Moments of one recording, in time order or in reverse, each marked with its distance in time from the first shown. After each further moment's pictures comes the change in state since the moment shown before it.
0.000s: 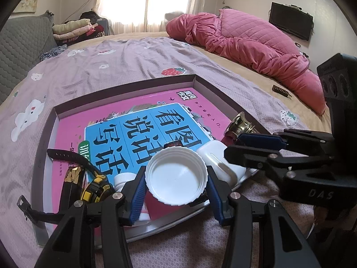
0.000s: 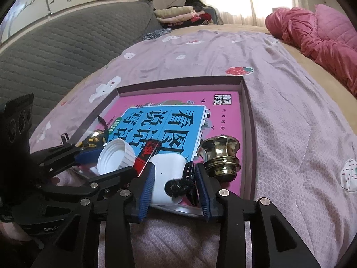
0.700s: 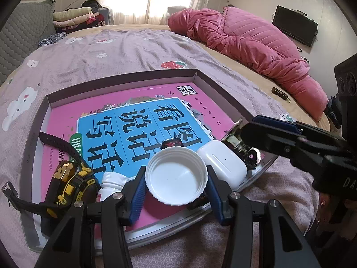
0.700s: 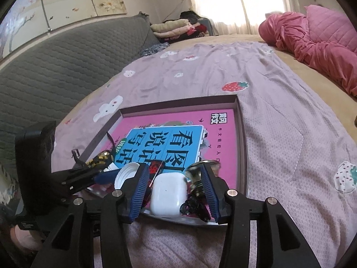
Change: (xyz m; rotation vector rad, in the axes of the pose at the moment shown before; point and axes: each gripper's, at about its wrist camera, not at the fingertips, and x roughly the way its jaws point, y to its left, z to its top) left arm 0.013 0.012 0.005 -0.058 0.044 -0.056; right arm -0.021 0.001 0.010 0.038 -0.079 0.007
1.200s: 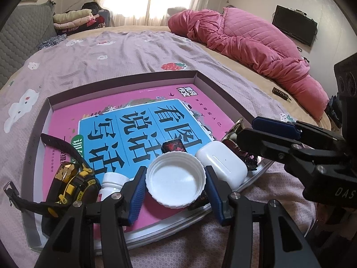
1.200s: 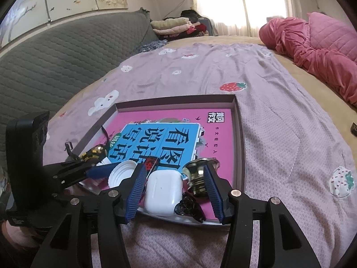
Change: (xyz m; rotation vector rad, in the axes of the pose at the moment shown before) left arm -0.002 -0.002 -0.001 0.012 -0.010 0.014; right arm 0.004 0.003 -0.001 -0.040 0.009 -0.041
